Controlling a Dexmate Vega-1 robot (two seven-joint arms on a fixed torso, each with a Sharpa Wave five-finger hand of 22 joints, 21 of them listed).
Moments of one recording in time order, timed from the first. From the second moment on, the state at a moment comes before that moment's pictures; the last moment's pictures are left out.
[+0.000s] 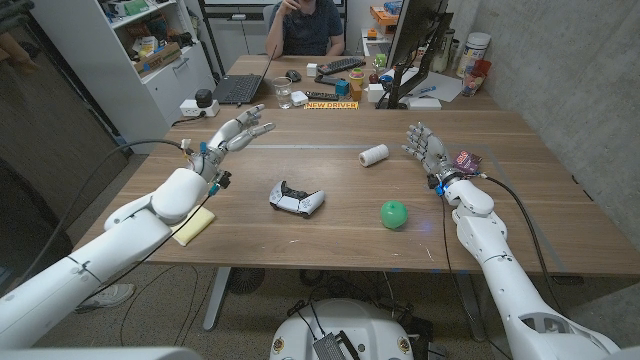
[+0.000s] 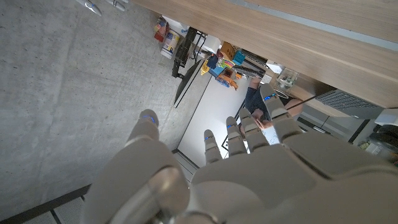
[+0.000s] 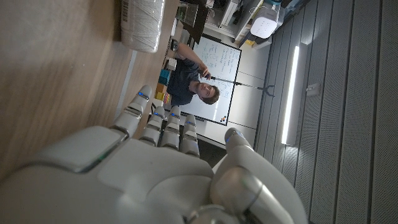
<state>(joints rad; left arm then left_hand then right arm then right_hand) 1.18 0.96 0.18 -1.98 -0.14 0.01 0.26 0.45 -0.07 0.40 -0.15 0.19 0.06 -0.19 0.18 0.18 0.11 -0.01 0.20 0.21 0.14 0.04 0.18 0.18 0.21 0.21 0.40 0.19 -0.90 -0.17 0.03 -1.33 0.26 0.15 0.28 0.15 0.10 0.34 0.04 0.17 0.22 -0.02 0.19 0.19 0.24 0.04 0.19 0.20 0.13 0.05 0.19 0.19 0.30 0.06 0.20 0.18</state>
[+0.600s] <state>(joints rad) 1.44 1.00 -0.07 -2.14 0.01 0.10 0.29 0.57 -0.11 0.40 -0.17 0.22 -0.01 -0.21 0.18 0.18 0.06 -0.01 0.20 0.21 0.10 0.06 0.18 0.18 0.21 0.21 0.38 0.19 -0.89 -0.15 0.02 -1.33 0.25 0.15 0.29 0.14 0.09 0.33 0.05 0.18 0.22 -0.02 0.19 0.19 0.24 0.04 0.19 0.20 0.13 0.05 0.19 0.19 0.30 0.06 0.20 0.18</state>
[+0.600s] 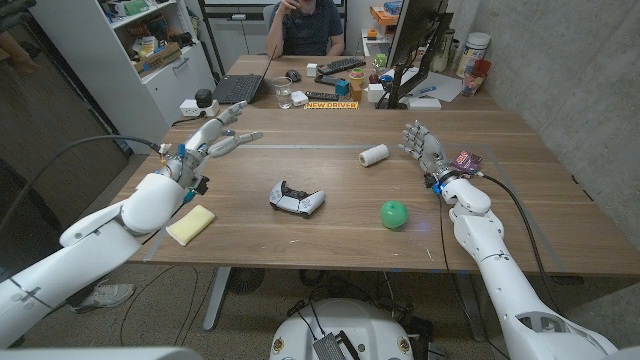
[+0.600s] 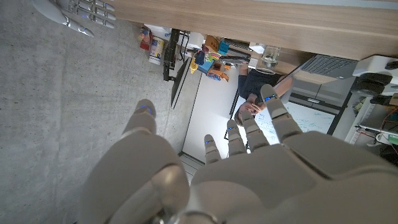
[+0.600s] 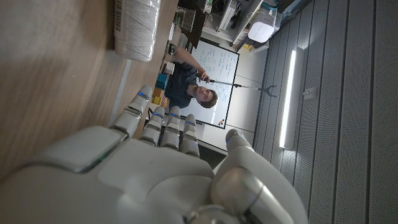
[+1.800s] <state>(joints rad) 1.79 0.78 -0.43 -2.50 0.54 0.28 -0.08 0.68 -0.13 0.36 -0.15 0.26 -0.04 -0.22 0.18 0.18 -0.04 -0.01 0.20 0.21 0.02 0.09 0.18 0.18 0.20 0.21 0.34 0.19 -0.89 -0.15 0.01 -1.34 0.24 0.14 0.30 0.12 0.08 0.32 0.06 0.18 0.22 -0.02 0.19 0.19 0.24 0.04 0.19 0.20 0.13 0.05 0.19 0.19 0.30 0.06 0.20 0.18</state>
